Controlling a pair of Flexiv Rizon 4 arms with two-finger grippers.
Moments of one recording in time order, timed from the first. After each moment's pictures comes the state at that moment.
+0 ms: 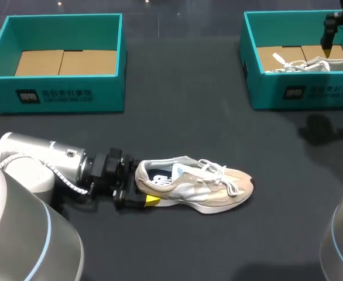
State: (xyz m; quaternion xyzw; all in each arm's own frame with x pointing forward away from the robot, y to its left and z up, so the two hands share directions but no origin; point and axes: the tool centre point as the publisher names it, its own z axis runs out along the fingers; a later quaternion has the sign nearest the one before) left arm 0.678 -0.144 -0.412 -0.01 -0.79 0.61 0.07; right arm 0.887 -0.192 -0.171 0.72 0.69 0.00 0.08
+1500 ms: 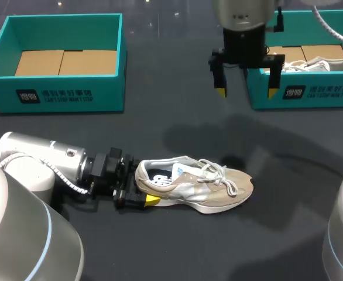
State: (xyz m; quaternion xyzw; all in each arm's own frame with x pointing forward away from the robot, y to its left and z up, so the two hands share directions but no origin) left arm 0.679 -0.143 -0.412 -0.01 -0.79 0.61 0.07; right arm 0.745 0.071 -0.154 0.78 0.62 -0.04 0.09
